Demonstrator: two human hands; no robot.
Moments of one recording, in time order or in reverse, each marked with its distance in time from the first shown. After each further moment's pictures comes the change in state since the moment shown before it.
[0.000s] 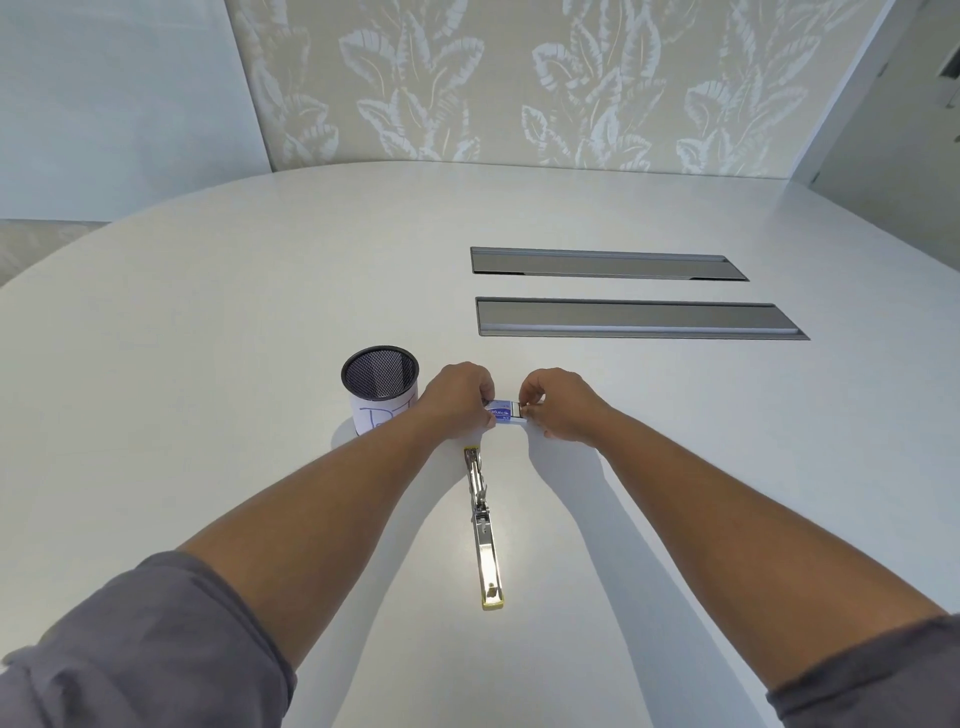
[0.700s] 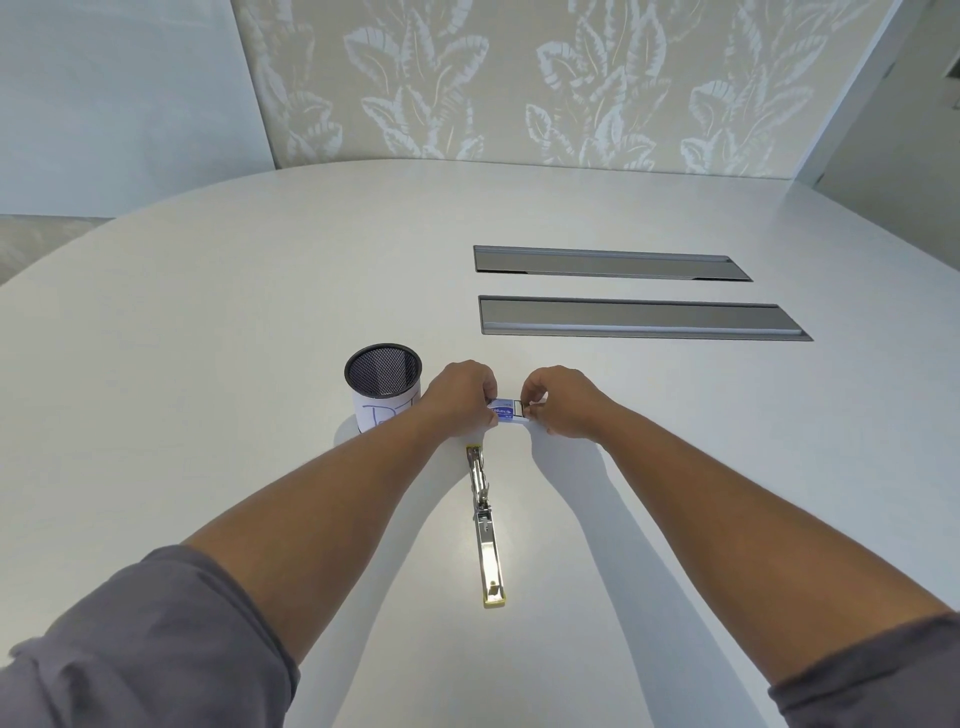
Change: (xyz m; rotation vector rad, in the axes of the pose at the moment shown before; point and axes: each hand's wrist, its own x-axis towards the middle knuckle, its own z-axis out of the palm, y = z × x) left_hand 0.000 0.001 0.000 -0.006 -0.006 -0.014; right_hand 0.004 0.003 -0.003 -0.033 -0.032 -0.045
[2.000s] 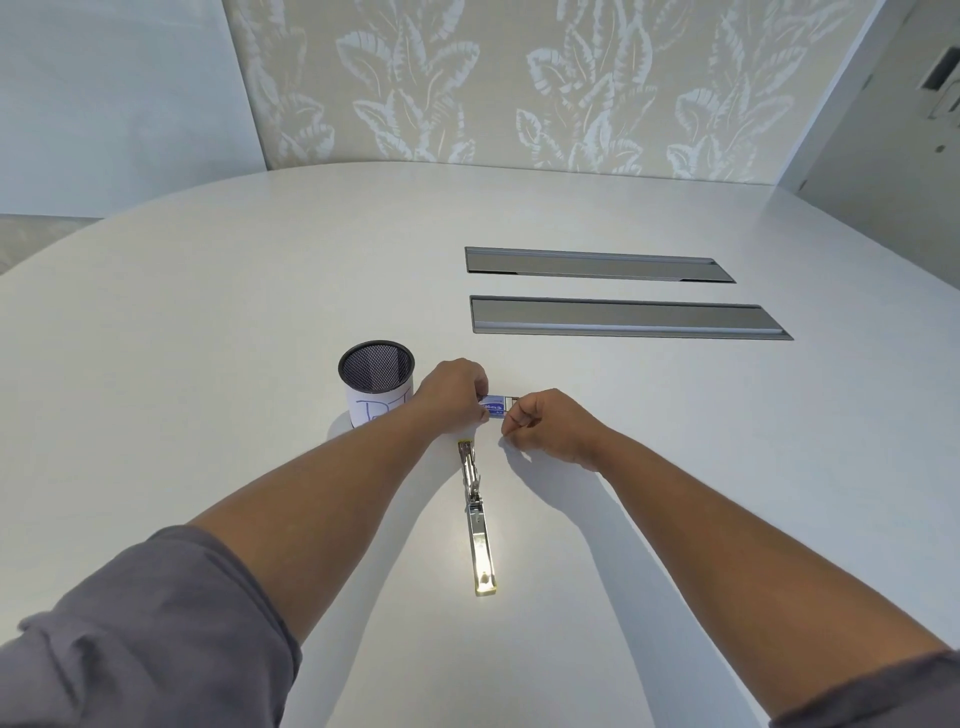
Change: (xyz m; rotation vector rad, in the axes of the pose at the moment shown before) left_hand -0.001 -0.001 0.002 0.016 0.011 0.008; right_hand -0.037 0.000 0.017 0.399 -0.105 -0.001
